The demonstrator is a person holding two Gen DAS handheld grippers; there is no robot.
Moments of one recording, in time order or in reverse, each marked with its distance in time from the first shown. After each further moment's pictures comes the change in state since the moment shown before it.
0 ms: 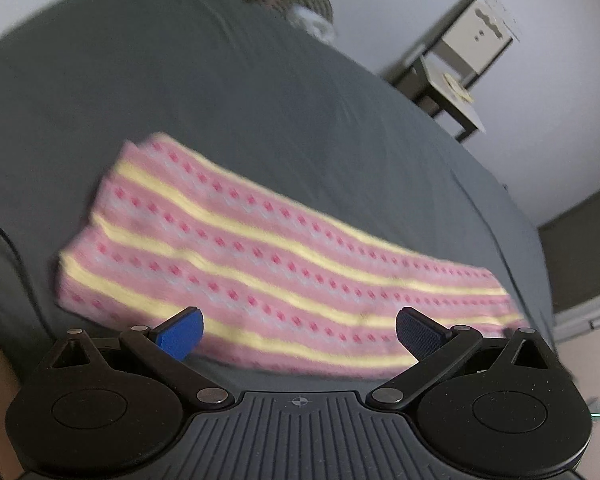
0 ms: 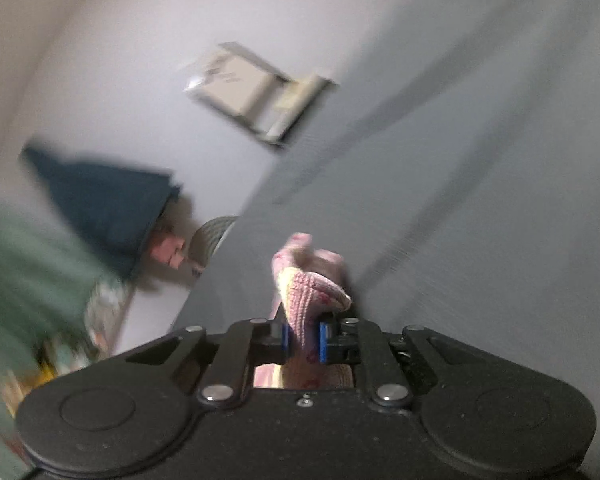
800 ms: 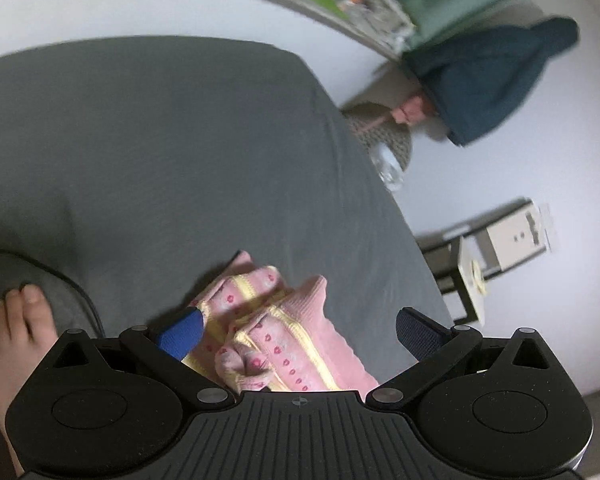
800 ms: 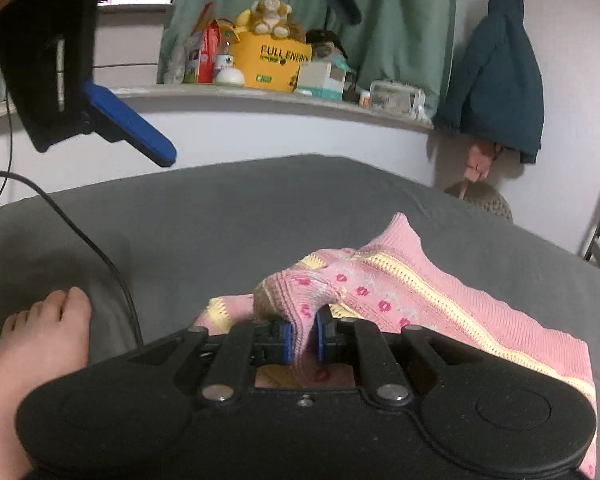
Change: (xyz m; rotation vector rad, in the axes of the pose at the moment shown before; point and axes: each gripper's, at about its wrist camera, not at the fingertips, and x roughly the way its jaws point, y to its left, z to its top) left arm -0.061 0.112 0.016 -0.530 -0.278 -0.054; right arm 0.003 0.239 -0.278 -1.223 0.215 0.471
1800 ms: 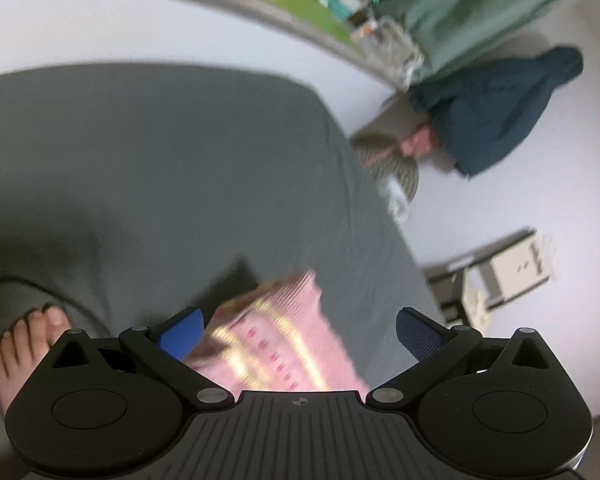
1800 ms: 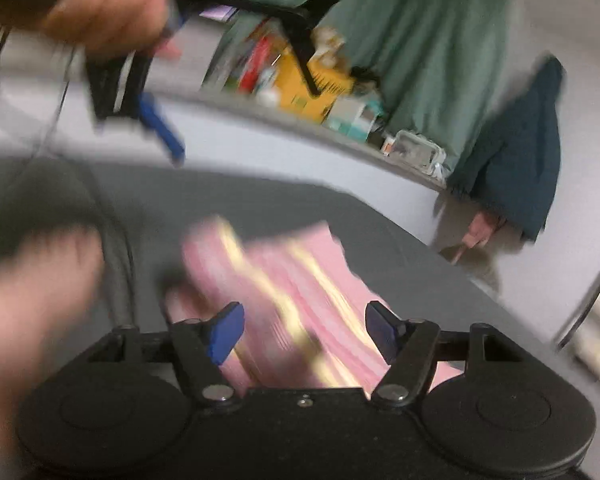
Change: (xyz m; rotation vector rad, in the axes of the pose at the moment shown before) left arm 0.004 0.021 -0.005 -0.013 -0.032 0.015; right arm -0.051 -0.041 -0.009 -0.367 -0.005 -0.029
